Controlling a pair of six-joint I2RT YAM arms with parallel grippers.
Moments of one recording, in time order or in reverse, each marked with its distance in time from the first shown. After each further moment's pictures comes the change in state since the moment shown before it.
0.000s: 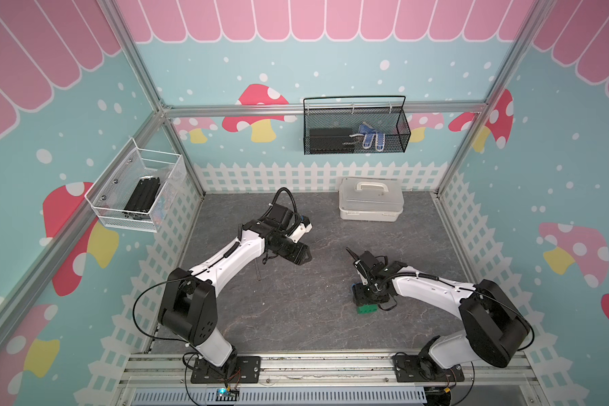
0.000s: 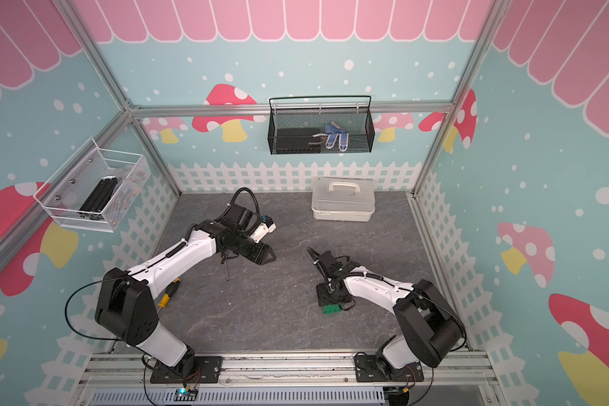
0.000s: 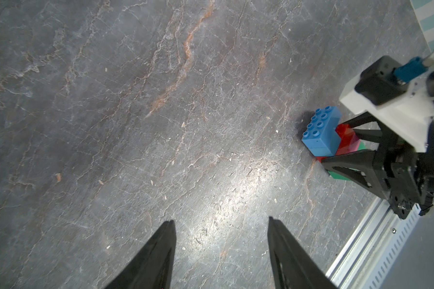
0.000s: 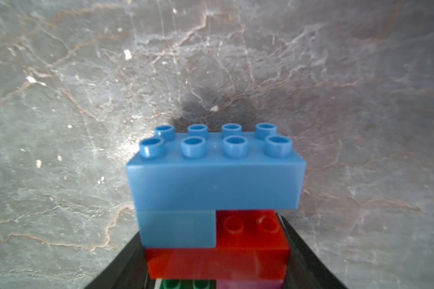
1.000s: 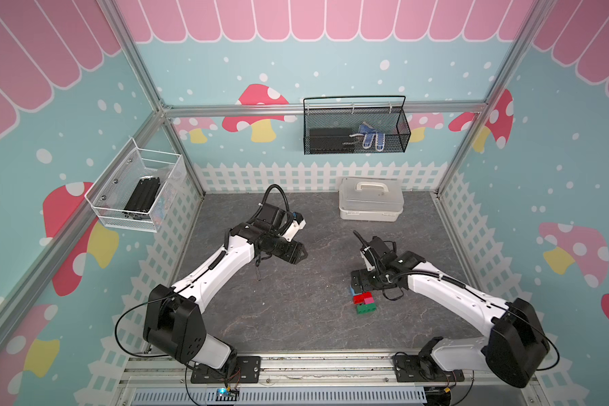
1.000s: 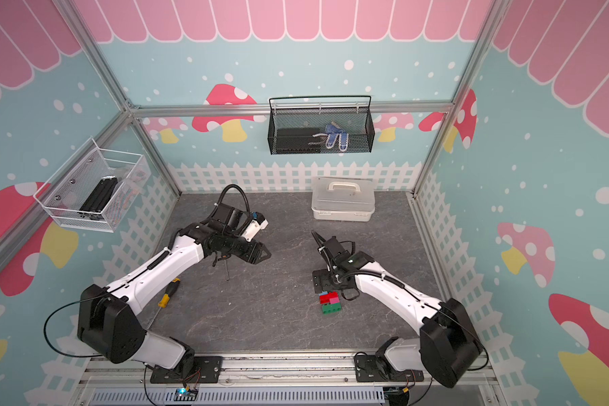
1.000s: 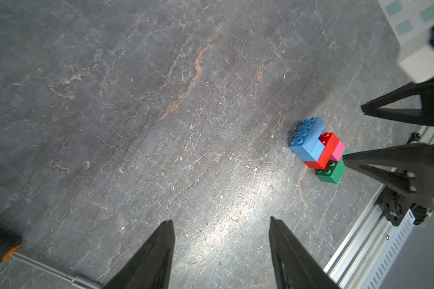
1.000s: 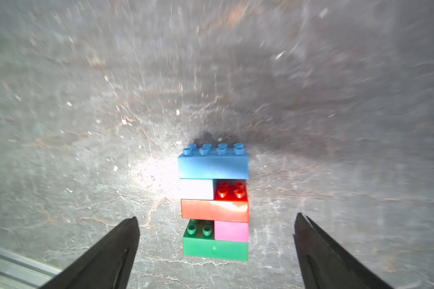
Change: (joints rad) left arm 0.035 -0.144 -0.046 0.010 -0.016 -0.042; right arm -0.050 -0.215 0.141 -0.134 0.072 -0.051
